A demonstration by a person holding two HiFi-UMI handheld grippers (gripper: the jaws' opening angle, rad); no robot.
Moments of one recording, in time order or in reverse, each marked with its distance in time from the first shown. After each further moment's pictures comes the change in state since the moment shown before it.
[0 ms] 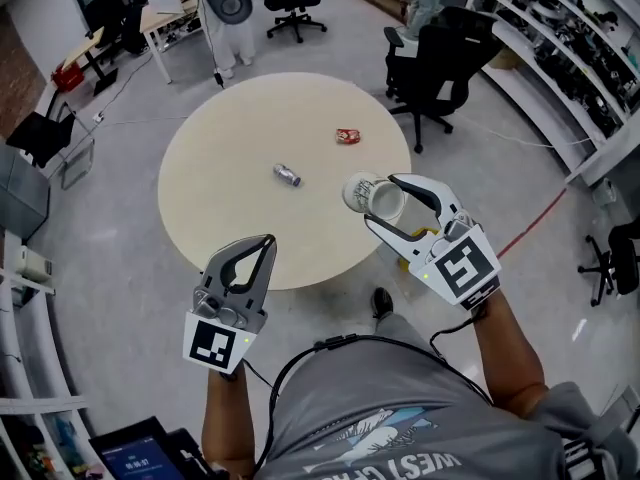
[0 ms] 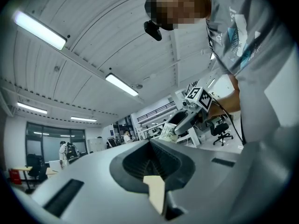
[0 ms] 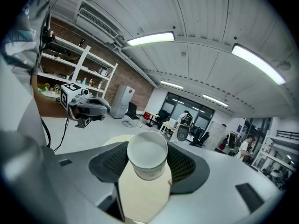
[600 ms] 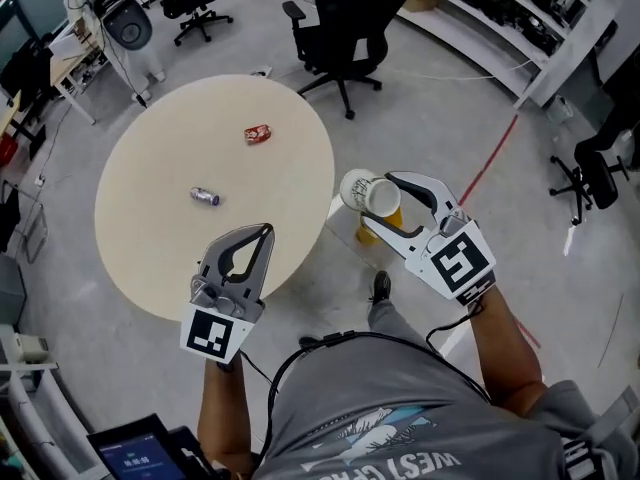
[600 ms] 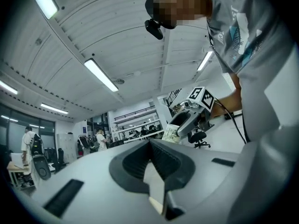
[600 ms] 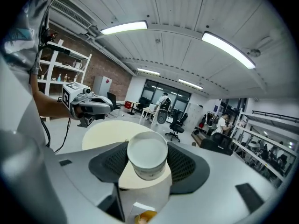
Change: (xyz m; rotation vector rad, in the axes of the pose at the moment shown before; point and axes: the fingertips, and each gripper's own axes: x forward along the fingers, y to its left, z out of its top) left arm 0.170 -0.096 -0.016 -0.064 -0.026 -0.310; right arm -0.110 -0.097 -0.127 0.178 0.160 -0.216
